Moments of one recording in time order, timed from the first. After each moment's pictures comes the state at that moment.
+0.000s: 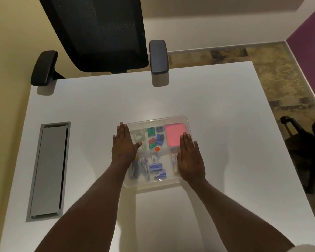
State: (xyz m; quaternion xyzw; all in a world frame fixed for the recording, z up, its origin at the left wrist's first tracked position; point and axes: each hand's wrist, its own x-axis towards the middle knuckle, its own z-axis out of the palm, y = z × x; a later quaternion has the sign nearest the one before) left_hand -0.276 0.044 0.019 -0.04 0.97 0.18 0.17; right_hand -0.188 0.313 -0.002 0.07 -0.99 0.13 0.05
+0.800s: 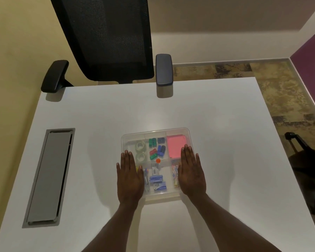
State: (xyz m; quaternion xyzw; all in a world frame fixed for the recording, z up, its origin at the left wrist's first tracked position) left_hand -0.179 0.069 -0.006 -0.08 0.97 0.23 0.04; right_hand -0.187 0.315 -0.005 0.08 -0.99 0.13 0.04
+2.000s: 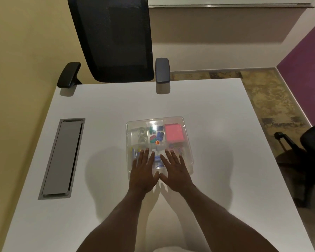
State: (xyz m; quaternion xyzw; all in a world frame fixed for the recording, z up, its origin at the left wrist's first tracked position) left_hand -0.110 0.096 0.018 0.06 0.98 0.17 0.11; right_hand -0.110 0.276 0.013 0.14 -0.97 0.16 -0.10
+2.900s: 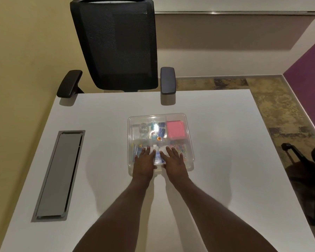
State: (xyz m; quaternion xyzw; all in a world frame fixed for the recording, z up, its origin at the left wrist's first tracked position) left_hand -0.236 0.090 0.010 0.02 0.97 0.21 0.14; right_hand -0.228 0.245 0.013 0.09 -0.97 0.17 -0.12
